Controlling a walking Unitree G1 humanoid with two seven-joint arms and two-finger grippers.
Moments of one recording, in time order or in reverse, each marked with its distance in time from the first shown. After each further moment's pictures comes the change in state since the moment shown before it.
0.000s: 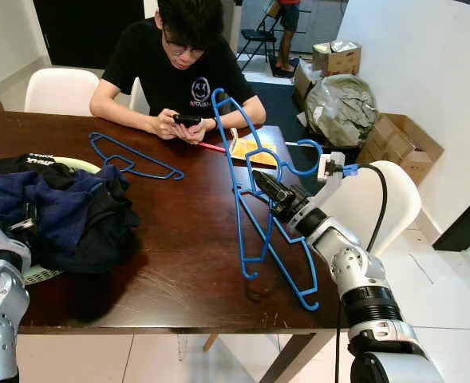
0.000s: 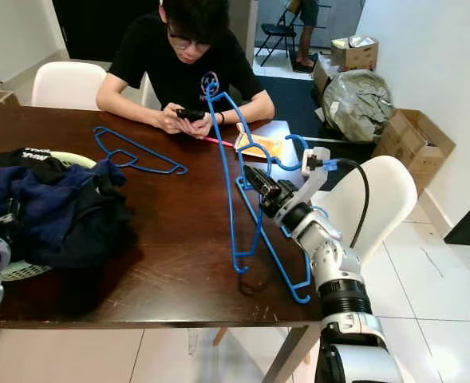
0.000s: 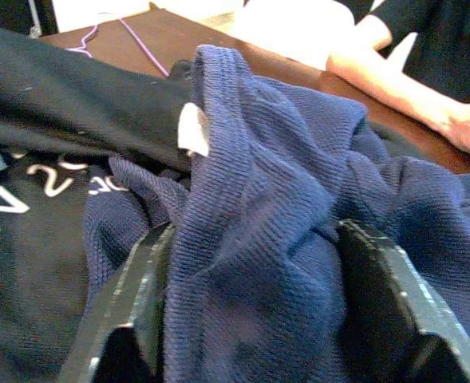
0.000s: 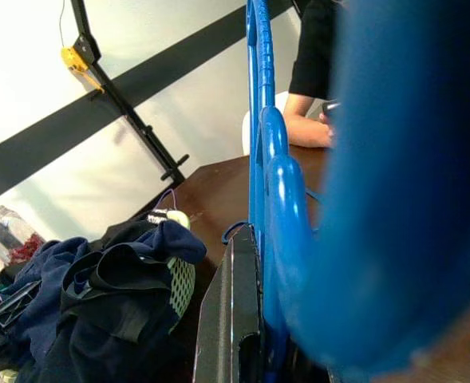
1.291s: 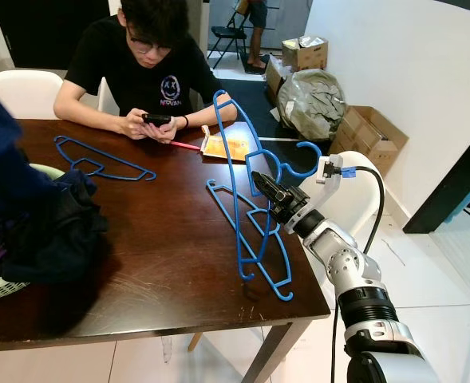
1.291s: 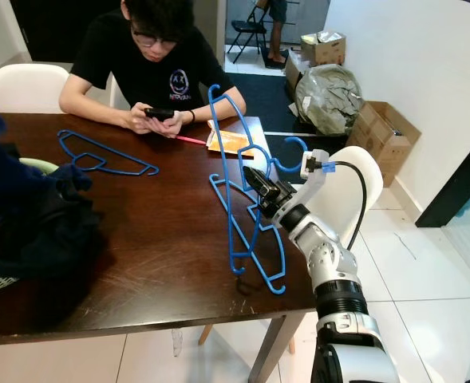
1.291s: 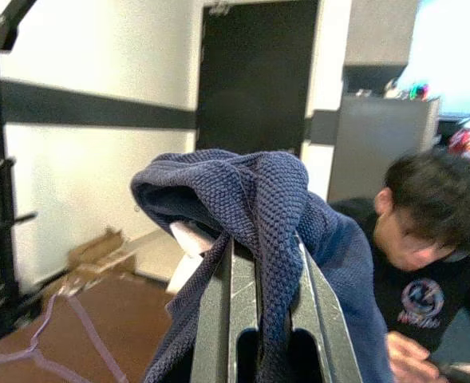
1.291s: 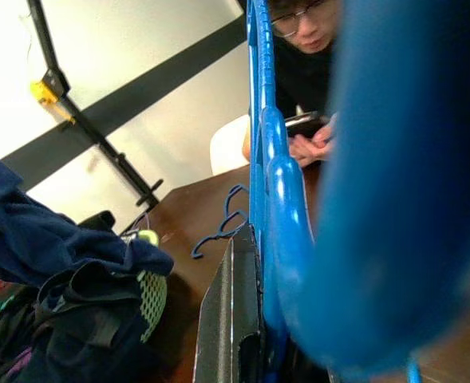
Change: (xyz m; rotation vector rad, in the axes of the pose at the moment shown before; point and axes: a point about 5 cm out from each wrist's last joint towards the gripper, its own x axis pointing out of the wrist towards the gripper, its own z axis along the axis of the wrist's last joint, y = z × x) left arm 0.006 -0.013 0.183 0.062 -0.574 -0.110; right arm 0.000 -0.003 -0.002 0.033 -0.026 -0.022
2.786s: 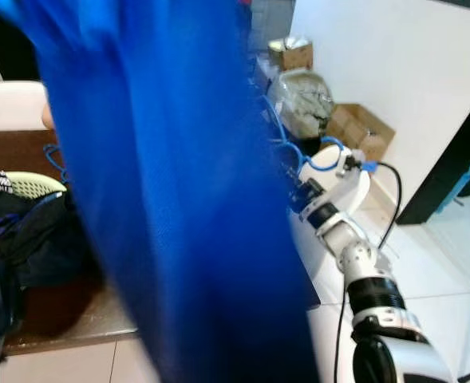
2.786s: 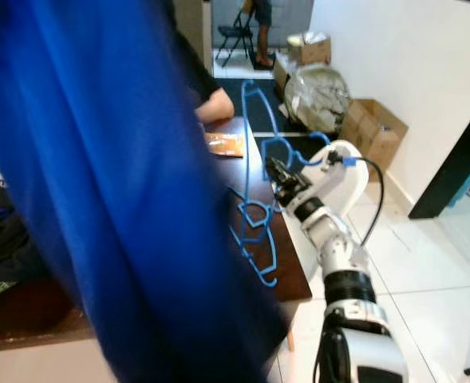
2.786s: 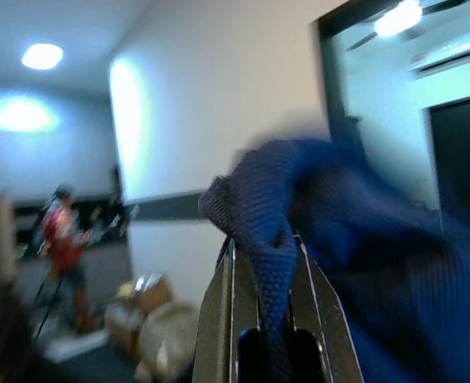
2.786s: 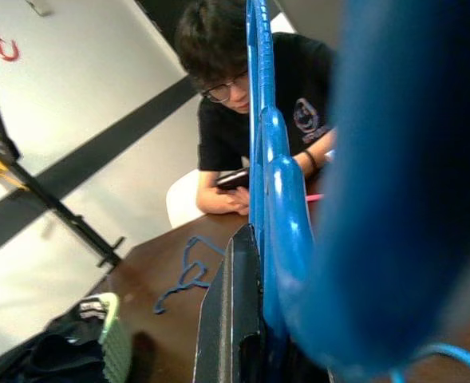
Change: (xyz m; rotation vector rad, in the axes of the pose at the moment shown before) left arm -0.016 -0.115 0.079 -0.443 -0.120 -0.905; right arm -0.003 -0.019 0.027 0.024 -0.097 -0.139
